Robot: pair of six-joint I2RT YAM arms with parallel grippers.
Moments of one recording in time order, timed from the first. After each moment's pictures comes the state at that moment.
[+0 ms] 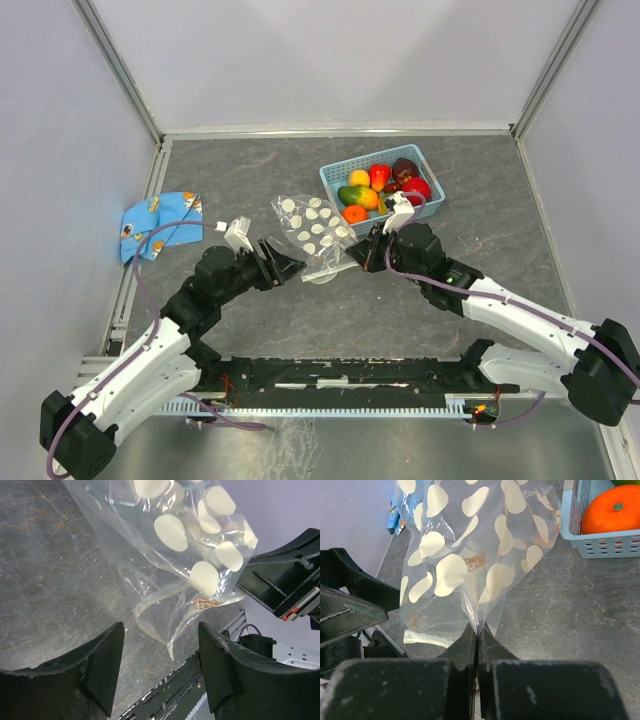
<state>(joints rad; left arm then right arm) -0.58 0.68 0.47 -0.11 0.17 -0.86 0.80 1.08 0.69 0.05 0.03 0.65</state>
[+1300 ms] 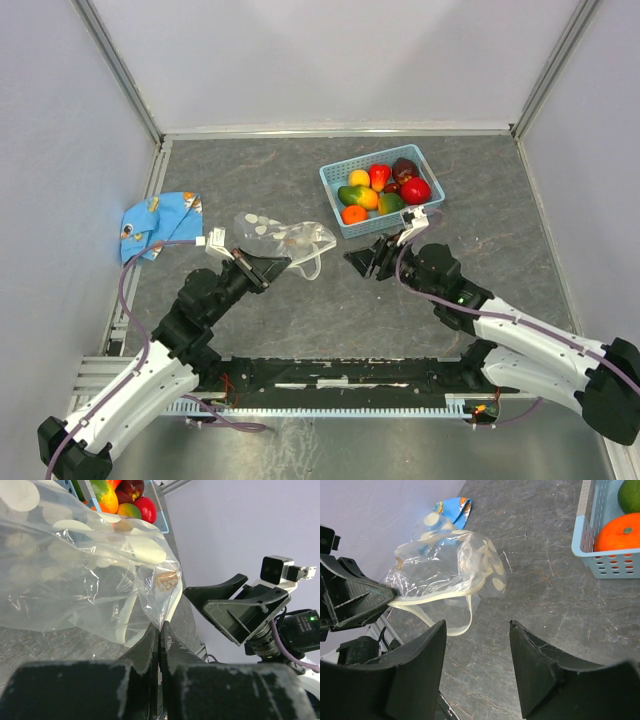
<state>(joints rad) -0.62 0.46 0.33 0.04 0.02 -1.03 0.81 0.94 0.50 0.29 0.03 0.66</state>
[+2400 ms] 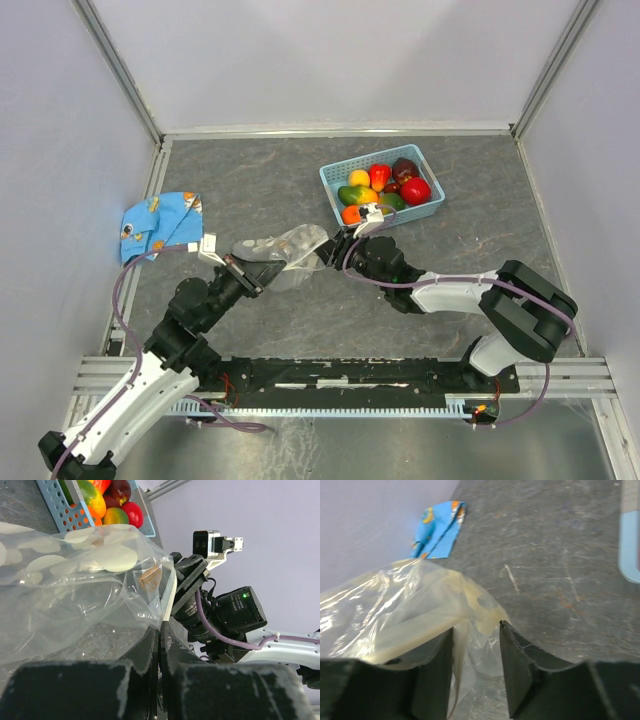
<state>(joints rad) -0.62 0.36 0.31 0.01 0.03 -1.08 0.89 1.53 0.60 0.80 0.12 0.71</state>
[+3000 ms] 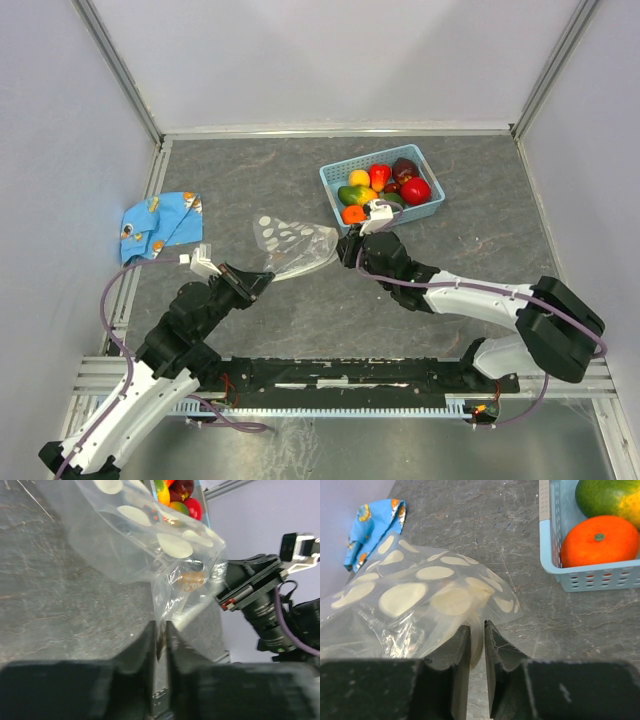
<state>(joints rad) -0.62 0.23 0.33 -0.34 -0.10 -1.05 0.90 1.38 0.66 0.42 0.34 0.59</state>
